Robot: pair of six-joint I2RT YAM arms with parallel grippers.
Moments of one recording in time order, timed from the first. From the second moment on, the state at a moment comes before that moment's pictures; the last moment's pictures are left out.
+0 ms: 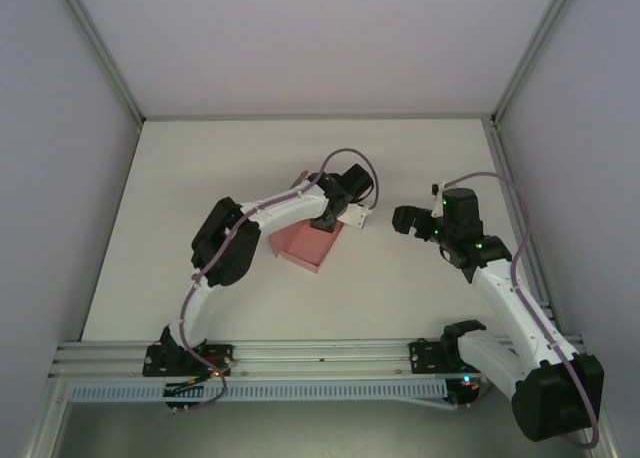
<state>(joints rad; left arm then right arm) -0.90 2.17 1.78 -0.83 -0.43 1.05 0.23 0.93 0.69 -0.48 -0.13 0.38</state>
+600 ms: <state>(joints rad) -0.73 1.45 1.34 -0.38 -0.34 0.14 0.39 1.24 0.76 -0.24 -0.31 0.29</state>
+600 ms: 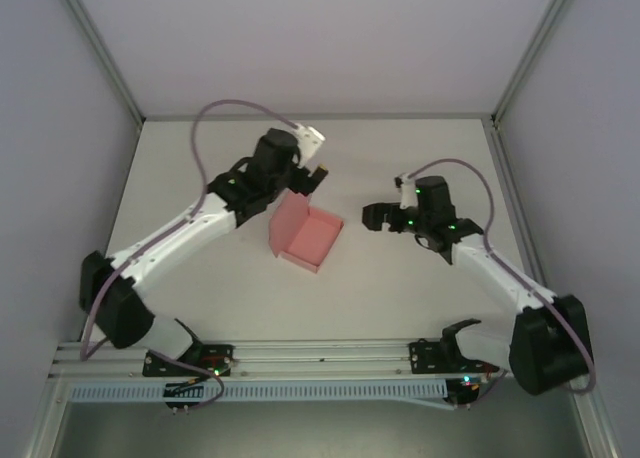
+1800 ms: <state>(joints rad) -0.44 1.21 0.97 -0.42 -0.16 -0.46 0.77 1.84 1.19 -0.46 0.29 0.55</state>
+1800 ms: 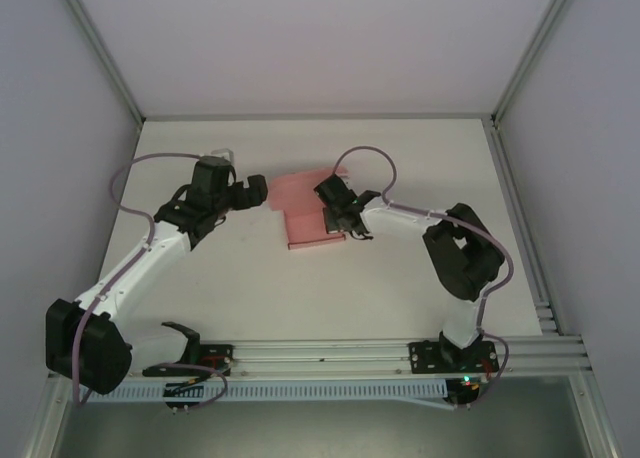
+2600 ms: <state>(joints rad) -0.43 1.54 1.14 -0.33 0.20 0.12 0.54 1.49 1.07 -0.29 0.03 0.13</state>
